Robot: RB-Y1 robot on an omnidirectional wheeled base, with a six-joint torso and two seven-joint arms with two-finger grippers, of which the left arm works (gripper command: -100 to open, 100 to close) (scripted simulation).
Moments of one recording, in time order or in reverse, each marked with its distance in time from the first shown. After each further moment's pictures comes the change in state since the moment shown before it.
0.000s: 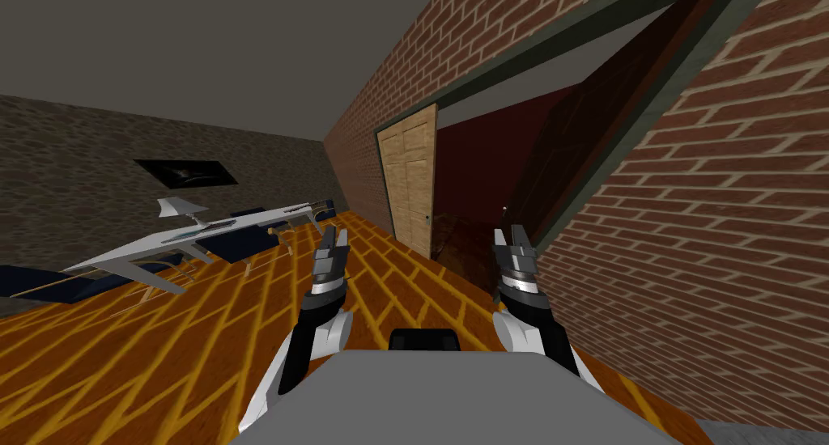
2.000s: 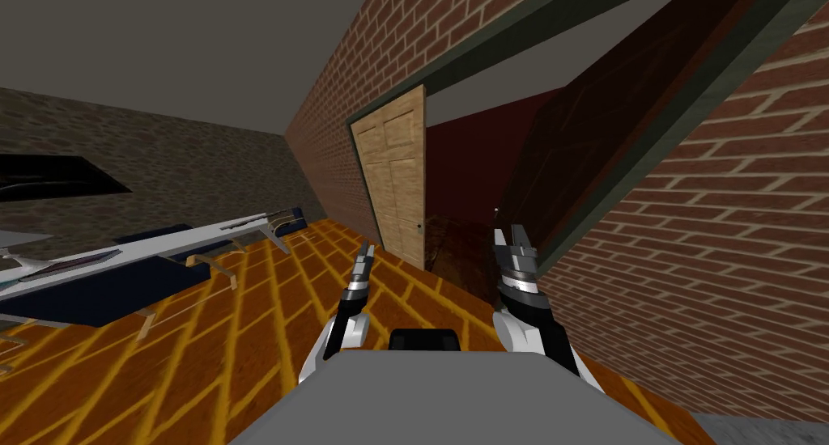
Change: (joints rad) arm -0.108 0.050 -0.099 0.408 -0.003 -0.043 0.044
